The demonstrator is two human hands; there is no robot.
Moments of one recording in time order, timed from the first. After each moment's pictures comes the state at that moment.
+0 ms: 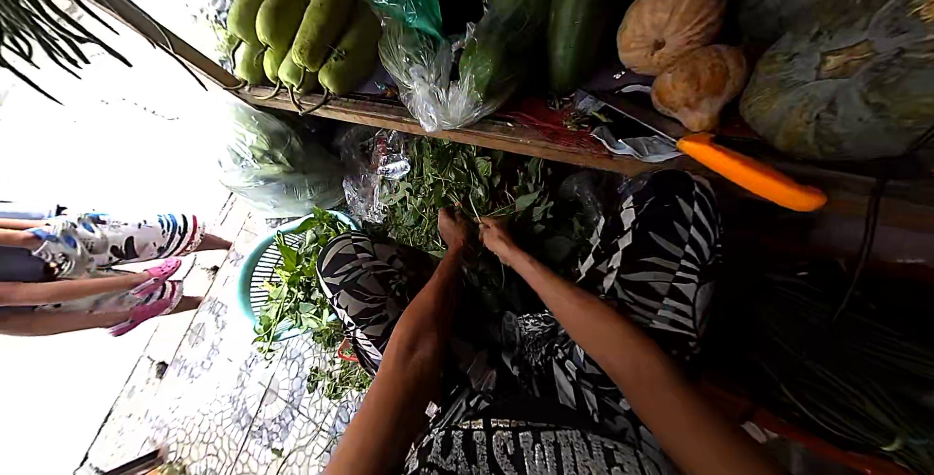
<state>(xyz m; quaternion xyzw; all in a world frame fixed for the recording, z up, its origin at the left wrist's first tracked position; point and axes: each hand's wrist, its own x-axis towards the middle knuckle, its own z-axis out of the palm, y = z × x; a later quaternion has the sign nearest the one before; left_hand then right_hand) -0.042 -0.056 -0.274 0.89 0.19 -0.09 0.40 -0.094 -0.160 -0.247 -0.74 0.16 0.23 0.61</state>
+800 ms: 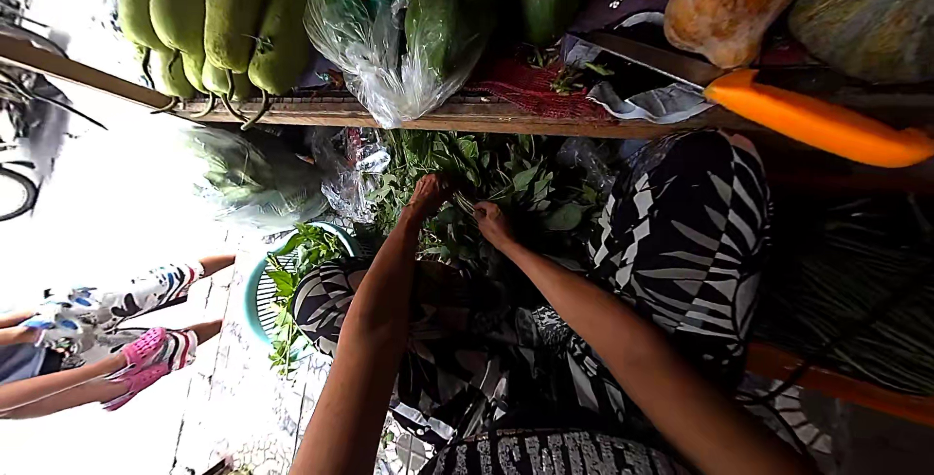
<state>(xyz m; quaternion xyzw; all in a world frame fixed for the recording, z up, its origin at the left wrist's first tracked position) 0.065 -0.027 -0.259 0.91 -0.29 -0.30 0.10 -0.079 -0.161 -0.295 -0.81 0.18 0.20 0.53</state>
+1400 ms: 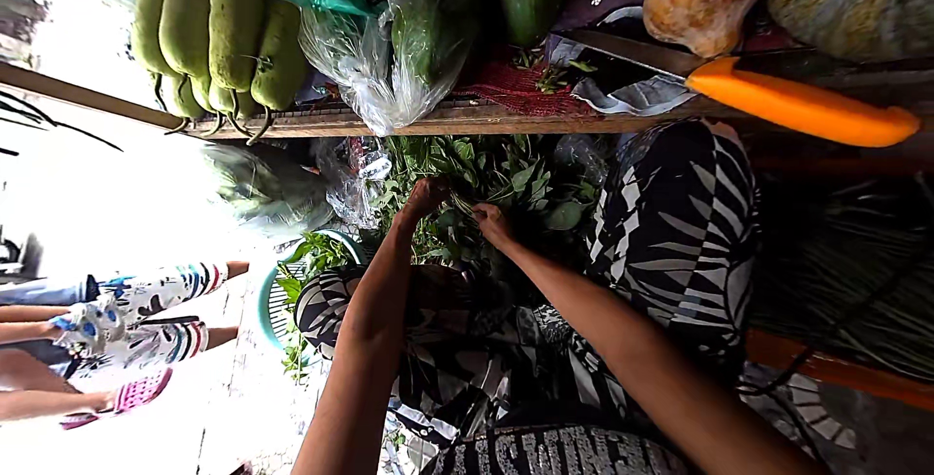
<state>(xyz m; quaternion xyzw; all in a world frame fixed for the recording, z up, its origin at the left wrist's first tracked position) 0.069 -0.017 -0.255 0.89 -0.28 -0.31 0.17 -0.084 -0.160 -0.307 -0.79 0.18 0.15 0.57</state>
